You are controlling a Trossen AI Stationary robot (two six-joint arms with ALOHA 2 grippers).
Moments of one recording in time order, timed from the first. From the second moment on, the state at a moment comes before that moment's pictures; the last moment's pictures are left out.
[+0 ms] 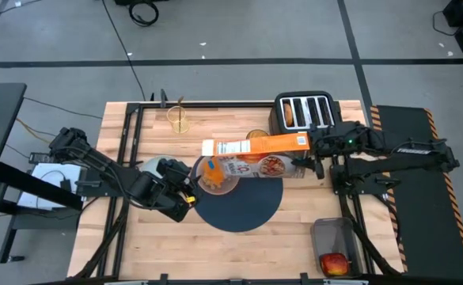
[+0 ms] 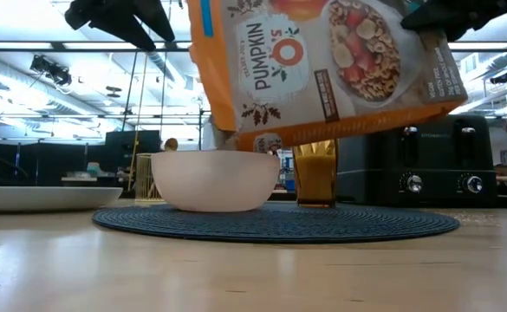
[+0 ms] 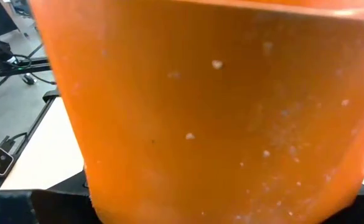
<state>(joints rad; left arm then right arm) -0.51 1.42 1.18 -0.93 -0.90 -1.19 -0.10 0.58 0.64 -0.42 -0.09 0.08</state>
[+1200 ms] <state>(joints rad) -0.51 1.42 1.18 -0.95 -0.88 -1.19 -0.10 0.55 0.65 -0.49 -0.16 0.10</state>
